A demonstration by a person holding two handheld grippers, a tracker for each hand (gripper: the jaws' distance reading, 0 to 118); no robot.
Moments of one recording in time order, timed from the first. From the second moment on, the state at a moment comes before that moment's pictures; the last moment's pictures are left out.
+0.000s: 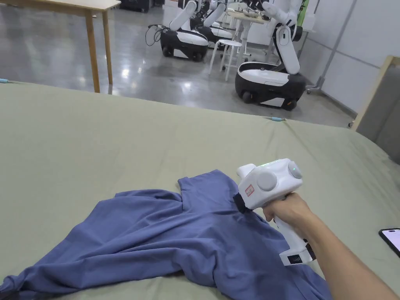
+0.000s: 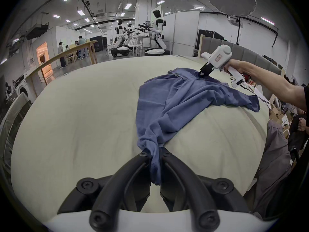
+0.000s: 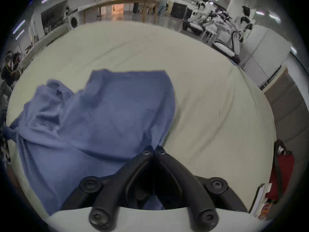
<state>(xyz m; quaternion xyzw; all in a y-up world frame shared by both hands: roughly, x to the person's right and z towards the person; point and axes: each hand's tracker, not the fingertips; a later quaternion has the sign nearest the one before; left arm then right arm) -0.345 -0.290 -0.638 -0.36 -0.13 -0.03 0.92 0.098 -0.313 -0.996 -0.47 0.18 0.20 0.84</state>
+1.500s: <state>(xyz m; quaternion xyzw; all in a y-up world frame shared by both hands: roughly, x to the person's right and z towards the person) -0.327 0.171 -0.827 -0.07 -0.01 0.01 1.00 0.192 0.219 -0.851 0.05 -0.01 0.04 1.00</state>
